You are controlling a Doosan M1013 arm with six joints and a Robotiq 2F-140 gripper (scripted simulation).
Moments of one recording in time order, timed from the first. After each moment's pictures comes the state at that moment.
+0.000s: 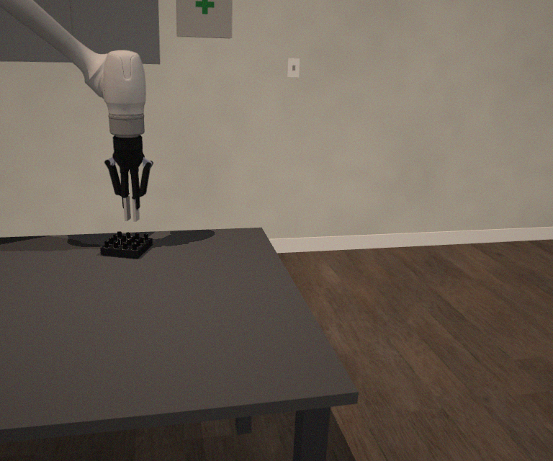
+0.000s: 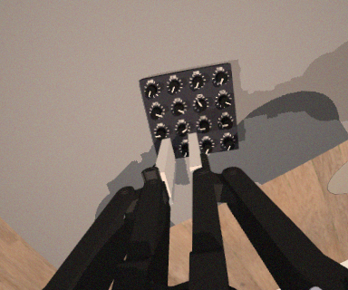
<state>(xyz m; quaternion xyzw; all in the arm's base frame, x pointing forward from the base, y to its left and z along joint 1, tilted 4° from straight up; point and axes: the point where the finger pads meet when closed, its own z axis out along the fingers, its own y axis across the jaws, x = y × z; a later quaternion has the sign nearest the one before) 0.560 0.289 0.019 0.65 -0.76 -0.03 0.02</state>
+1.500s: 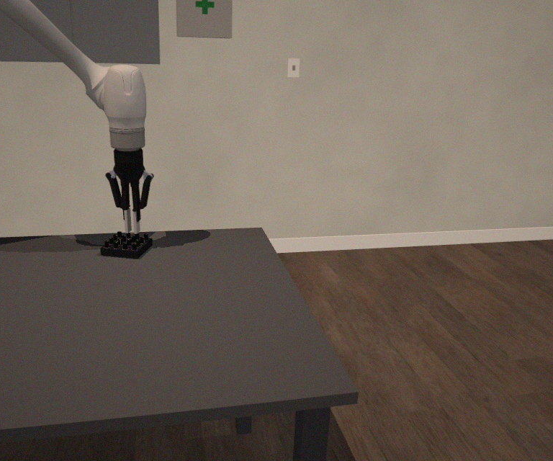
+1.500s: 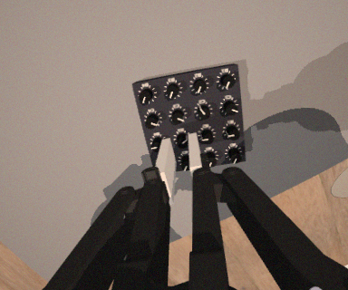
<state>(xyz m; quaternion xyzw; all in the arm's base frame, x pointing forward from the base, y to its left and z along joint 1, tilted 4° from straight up) 0.557 0.290 -0.016 0.65 -0.76 -0.03 0.02</state>
